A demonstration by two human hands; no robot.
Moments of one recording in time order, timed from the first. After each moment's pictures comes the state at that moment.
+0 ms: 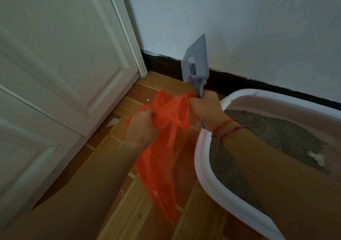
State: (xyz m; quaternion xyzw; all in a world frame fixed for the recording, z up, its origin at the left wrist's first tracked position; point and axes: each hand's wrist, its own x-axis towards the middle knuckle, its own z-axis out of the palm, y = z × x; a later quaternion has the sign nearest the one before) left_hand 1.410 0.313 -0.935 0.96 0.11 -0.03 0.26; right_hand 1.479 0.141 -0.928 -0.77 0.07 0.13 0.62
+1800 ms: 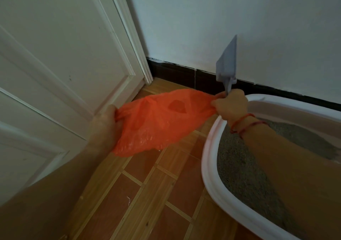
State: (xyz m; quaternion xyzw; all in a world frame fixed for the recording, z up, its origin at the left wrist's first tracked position) left_hand 1.402 0.397 -0.906 0.97 0.14 0.13 0.17; right_hand 1.510 0.101 -0.933 -0.84 0.14 0.04 0.52
